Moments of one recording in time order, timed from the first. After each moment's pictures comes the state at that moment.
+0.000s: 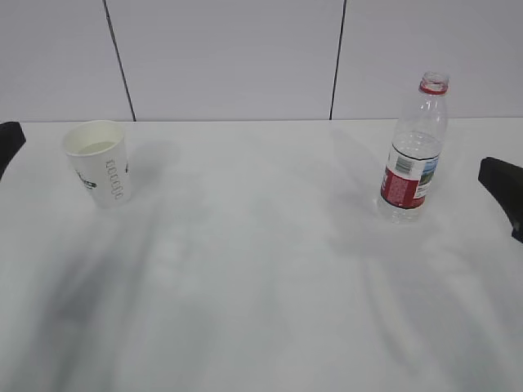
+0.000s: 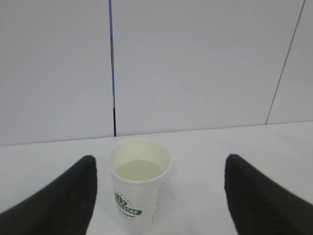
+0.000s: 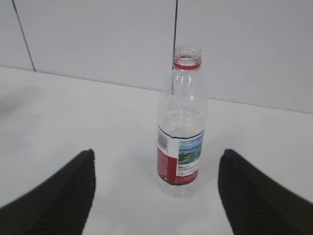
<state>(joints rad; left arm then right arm) -0.13 1.20 -0.30 0.13 -0.75 -0.18 0.22 0.92 -0.29 -0.02 -0.29 -0.04</state>
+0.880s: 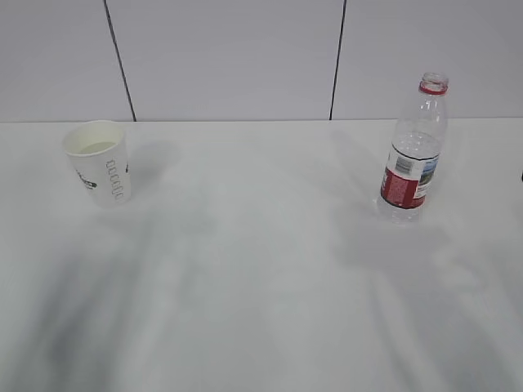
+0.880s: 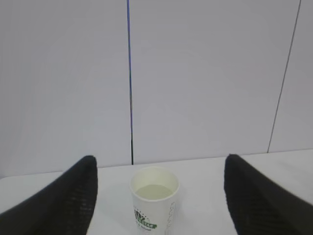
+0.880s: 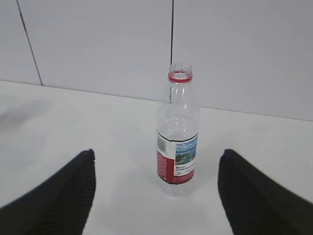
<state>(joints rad) -0.13 0.67 -0.30 0.13 -0.31 -0.18 0.22 0.66 -0.29 -0.02 -0.08 -0.03</state>
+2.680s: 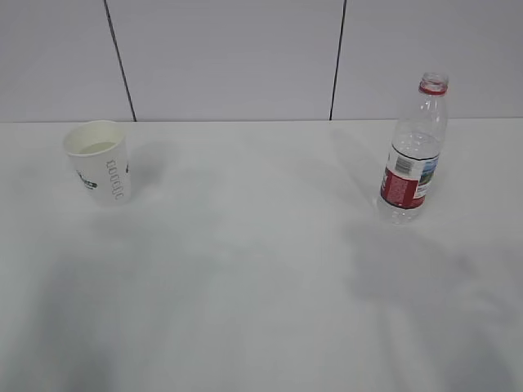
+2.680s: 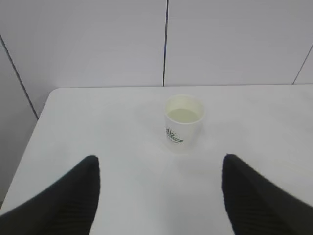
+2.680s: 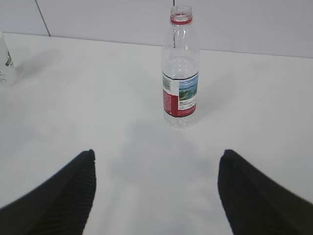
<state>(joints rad) -0.13 0.51 -0.74 0.11 0.67 -0.18 0.22 0.37 -0.46 0.03 0.61 -0.02</state>
